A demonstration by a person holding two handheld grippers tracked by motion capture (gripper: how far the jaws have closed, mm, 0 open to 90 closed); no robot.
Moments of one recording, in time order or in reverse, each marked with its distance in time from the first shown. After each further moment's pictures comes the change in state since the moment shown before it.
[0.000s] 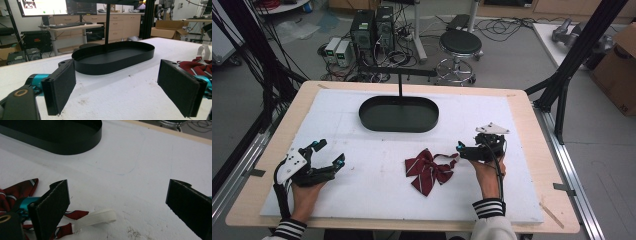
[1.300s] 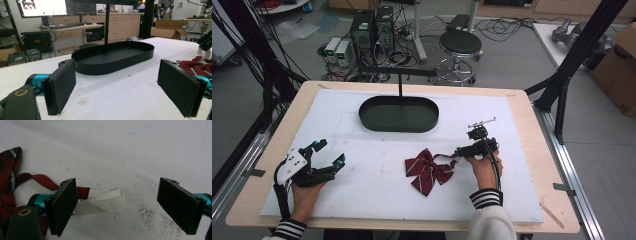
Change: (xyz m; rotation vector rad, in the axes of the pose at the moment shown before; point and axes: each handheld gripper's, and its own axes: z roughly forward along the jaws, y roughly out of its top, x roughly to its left) left arm -0.001 0.000 0.000 -0.002 -0.003 0.007; right arm -0.004 0.008 0.032 0.376 0.051 0.064
